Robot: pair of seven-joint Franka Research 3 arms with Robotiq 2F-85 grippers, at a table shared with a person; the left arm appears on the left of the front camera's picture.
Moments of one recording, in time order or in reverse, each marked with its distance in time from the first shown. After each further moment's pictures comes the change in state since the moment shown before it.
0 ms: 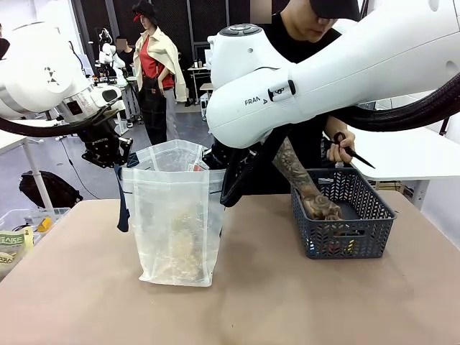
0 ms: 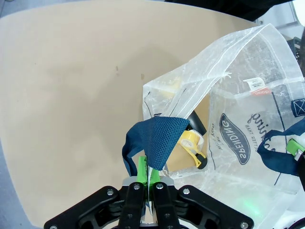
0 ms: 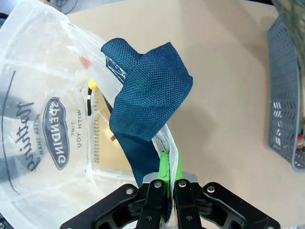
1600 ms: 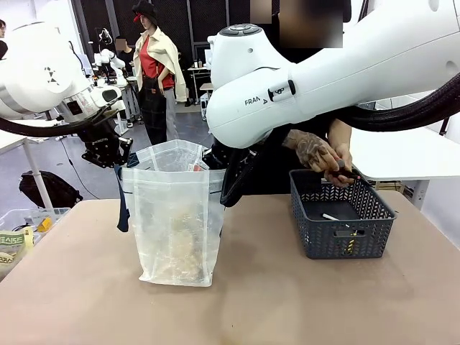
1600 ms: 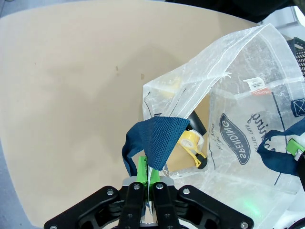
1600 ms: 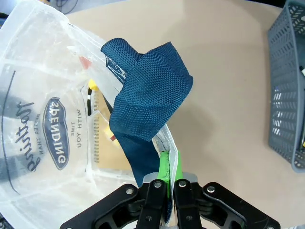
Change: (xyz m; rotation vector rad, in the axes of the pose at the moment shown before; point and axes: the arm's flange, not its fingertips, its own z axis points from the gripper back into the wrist) left arm 0.000 0.000 0.000 0.000 0.000 0.000; right arm 0.000 0.000 0.000 0.000 0.000 0.000
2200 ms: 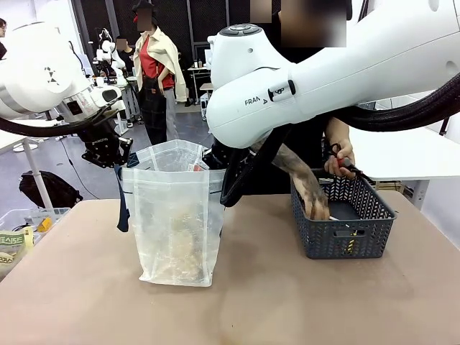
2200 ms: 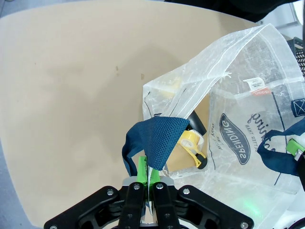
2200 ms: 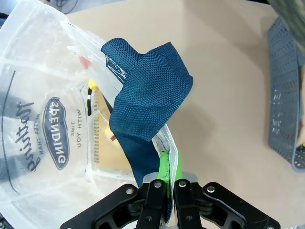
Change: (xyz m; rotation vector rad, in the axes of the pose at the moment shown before) left arm 0.000 0.000 0.000 0.000 0.000 0.000; right arm 0.000 0.000 0.000 0.000 0.000 0.000
